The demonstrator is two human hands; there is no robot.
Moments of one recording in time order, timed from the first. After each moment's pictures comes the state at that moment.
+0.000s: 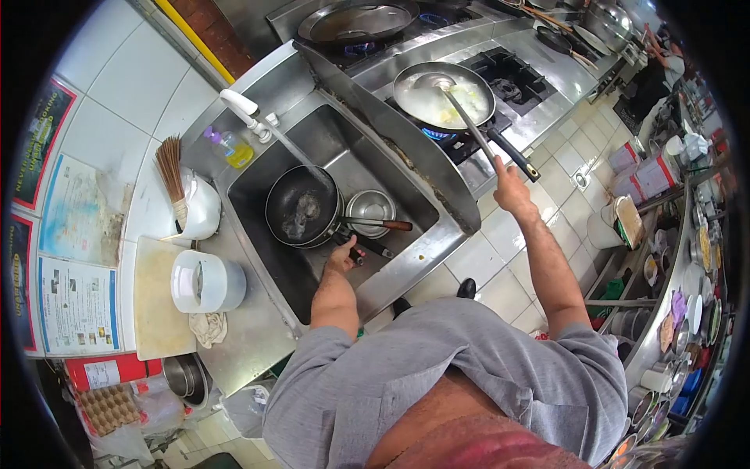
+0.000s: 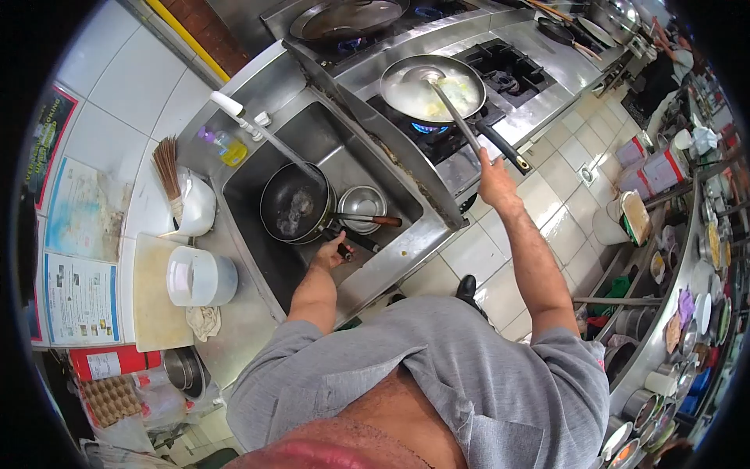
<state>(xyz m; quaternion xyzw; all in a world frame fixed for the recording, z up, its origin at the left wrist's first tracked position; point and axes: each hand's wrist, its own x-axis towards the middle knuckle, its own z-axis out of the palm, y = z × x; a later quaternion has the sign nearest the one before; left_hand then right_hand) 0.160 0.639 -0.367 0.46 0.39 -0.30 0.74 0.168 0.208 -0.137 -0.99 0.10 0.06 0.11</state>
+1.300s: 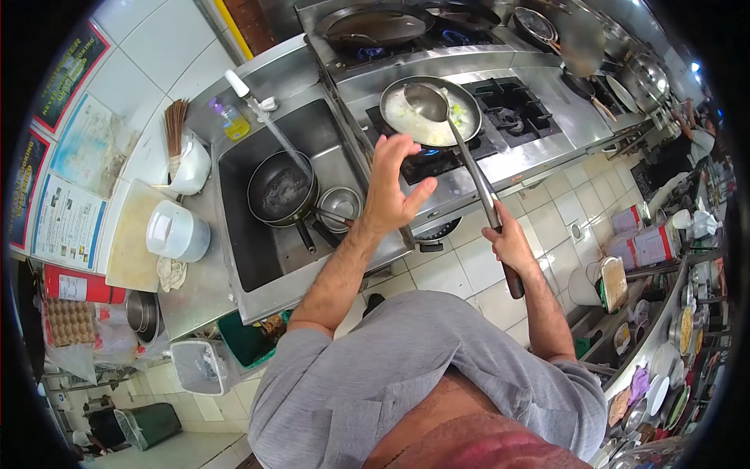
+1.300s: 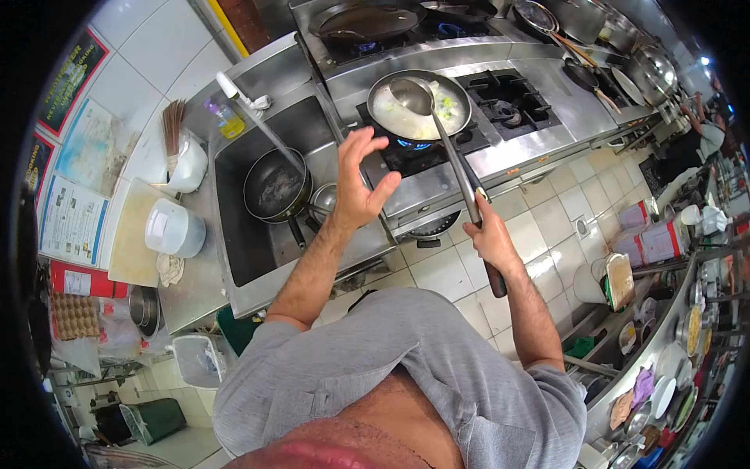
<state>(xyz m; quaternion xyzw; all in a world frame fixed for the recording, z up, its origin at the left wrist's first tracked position) 0.159 0.360 -0.046 0.75 -0.32 0.37 0.43 0.109 0.109 -0.066 -0.84 0.01 0.13 0.53</state>
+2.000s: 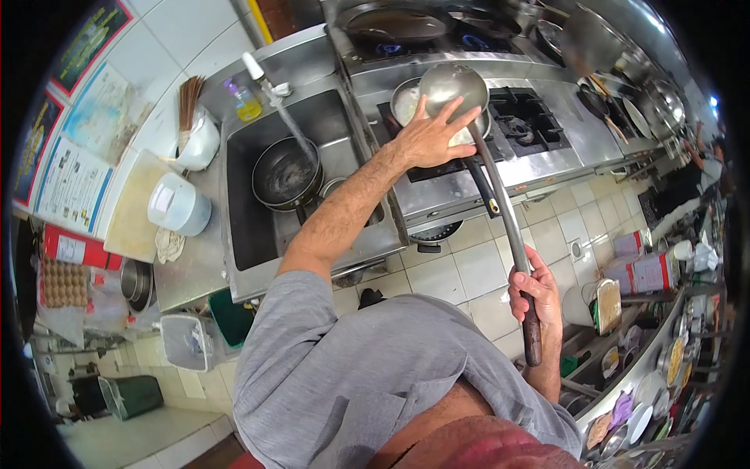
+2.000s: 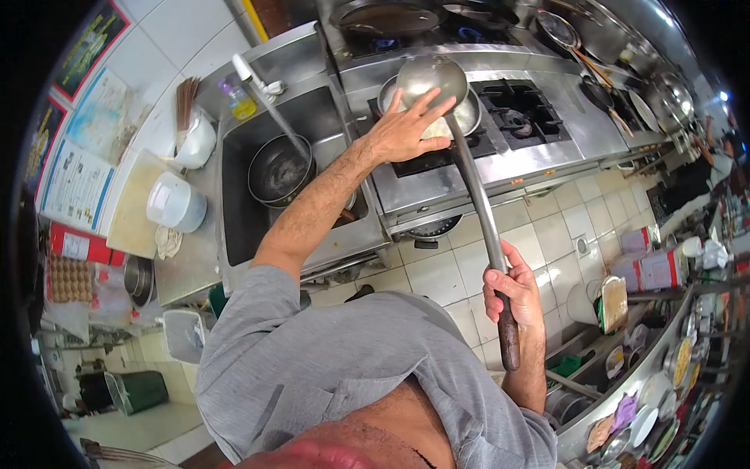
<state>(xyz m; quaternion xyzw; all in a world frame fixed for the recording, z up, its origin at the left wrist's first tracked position) 0.245 0.320 -0.028 0.93 -0.32 0.13 0.14 0.031 0.072 -0.010 -0.51 0.05 0.20 0.83</state>
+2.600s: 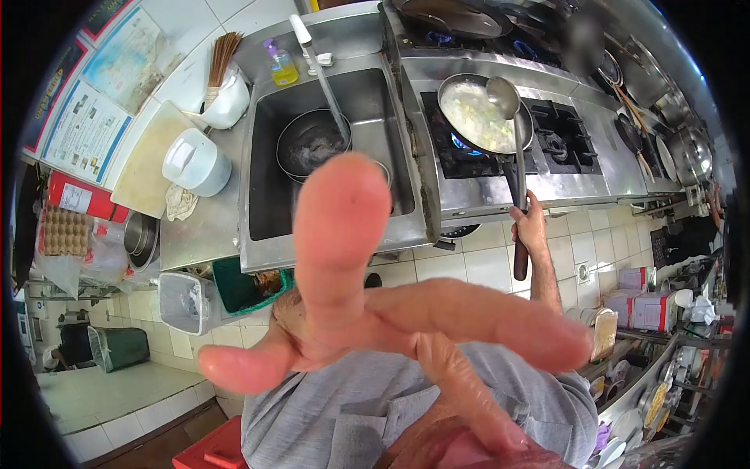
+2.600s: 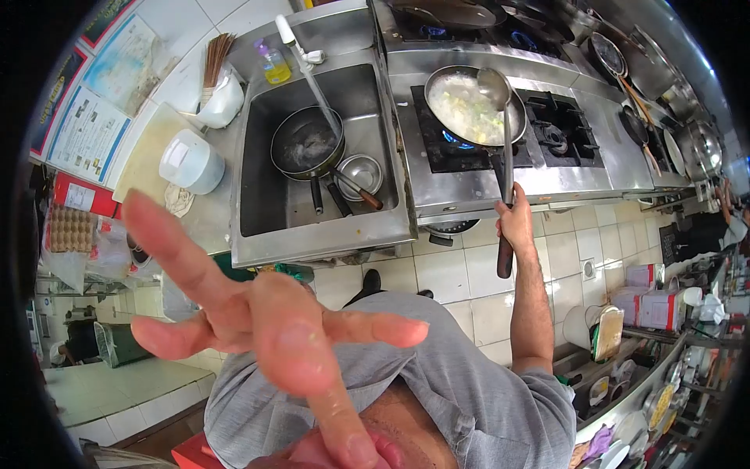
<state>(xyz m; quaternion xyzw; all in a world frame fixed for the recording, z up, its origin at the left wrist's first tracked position) 0.015 0.362 0.096 0.14 -0.58 0.00 0.80 0.183 0.120 -0.102 -0.84 0.03 0.08 0.53</state>
